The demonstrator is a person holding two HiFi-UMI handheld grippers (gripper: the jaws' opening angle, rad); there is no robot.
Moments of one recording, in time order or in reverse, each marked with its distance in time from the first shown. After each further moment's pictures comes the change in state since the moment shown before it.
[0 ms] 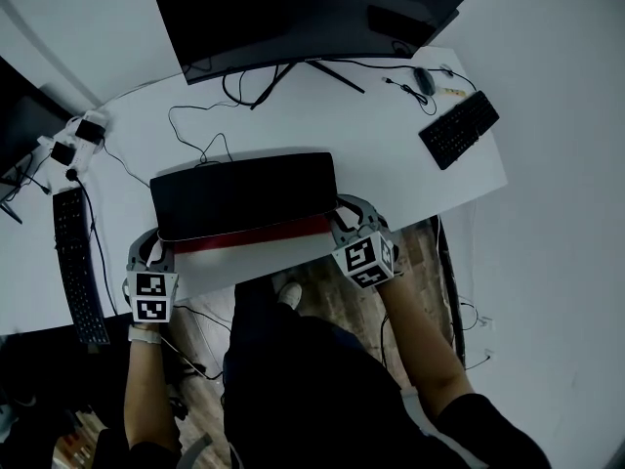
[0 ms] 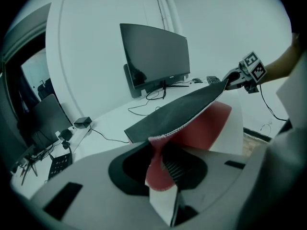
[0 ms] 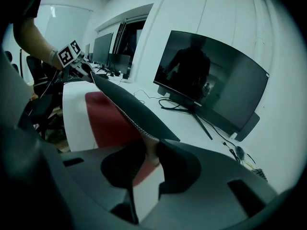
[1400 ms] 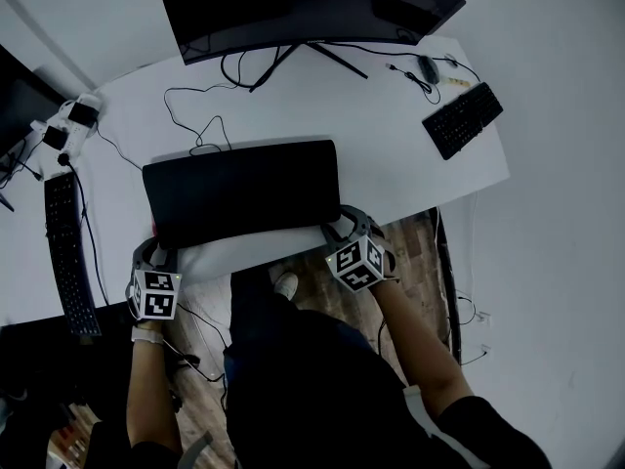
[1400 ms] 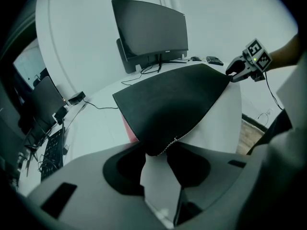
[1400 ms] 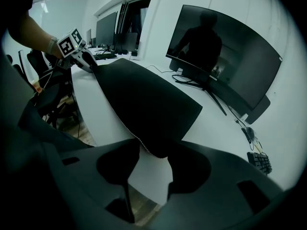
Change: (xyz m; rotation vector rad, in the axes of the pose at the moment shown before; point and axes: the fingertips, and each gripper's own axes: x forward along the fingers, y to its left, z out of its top) left arm 0.012 -0.029 -0.092 0.003 0.229 -0.016; right arm 0.012 0.056 -0.082 -0.012 0.228 0.095
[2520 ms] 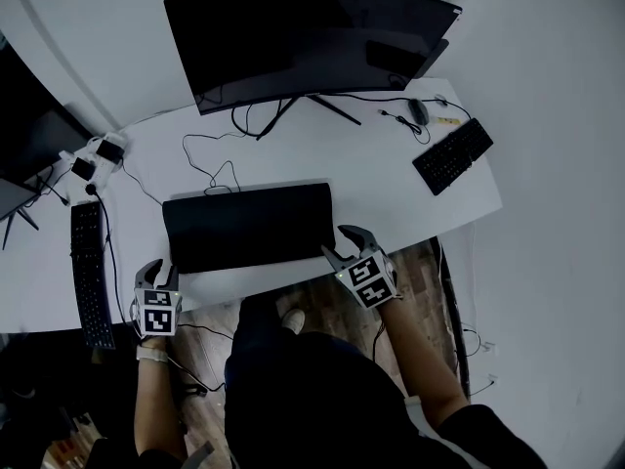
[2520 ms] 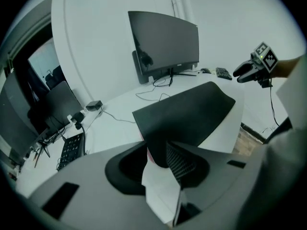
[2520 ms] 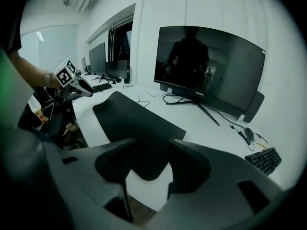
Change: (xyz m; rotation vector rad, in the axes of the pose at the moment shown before) left arm -0.058 0.028 0.044 -0.101 -0.051 0.064; right arm -0.070 -0.037 0.067 0.181 -0.184 0.059
